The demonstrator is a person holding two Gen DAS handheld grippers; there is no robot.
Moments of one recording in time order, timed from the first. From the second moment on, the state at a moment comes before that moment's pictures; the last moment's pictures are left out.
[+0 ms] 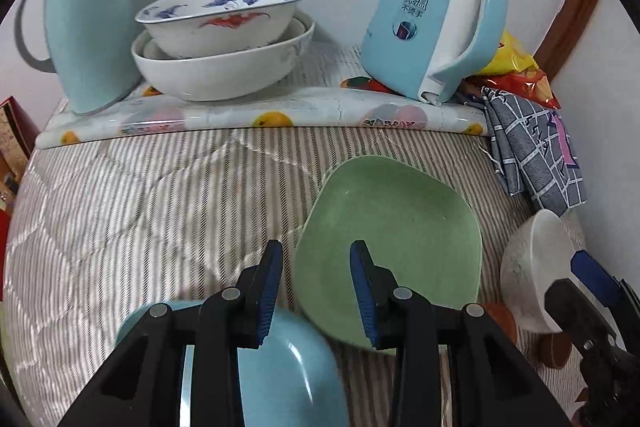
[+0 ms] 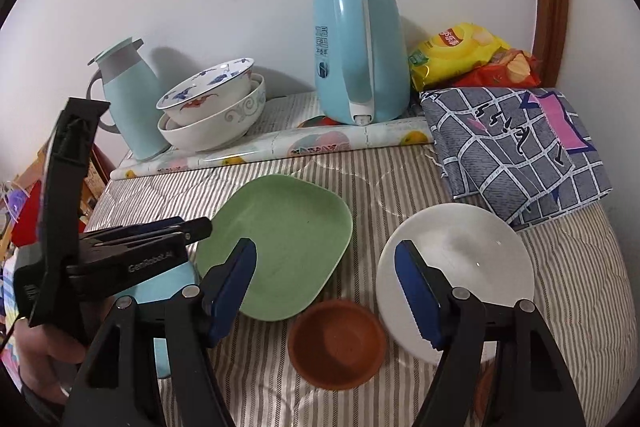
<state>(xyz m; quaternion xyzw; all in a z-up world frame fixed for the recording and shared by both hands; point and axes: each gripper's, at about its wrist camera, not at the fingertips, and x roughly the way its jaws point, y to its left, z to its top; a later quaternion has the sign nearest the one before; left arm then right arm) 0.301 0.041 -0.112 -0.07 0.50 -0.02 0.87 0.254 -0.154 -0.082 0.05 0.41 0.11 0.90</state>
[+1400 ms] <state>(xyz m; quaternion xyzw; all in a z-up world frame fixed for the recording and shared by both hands) 0.340 0.079 -0.155 -0.09 0.53 -0.01 0.84 0.326 -0.086 -0.142 -0.02 0.47 0.07 0.88</state>
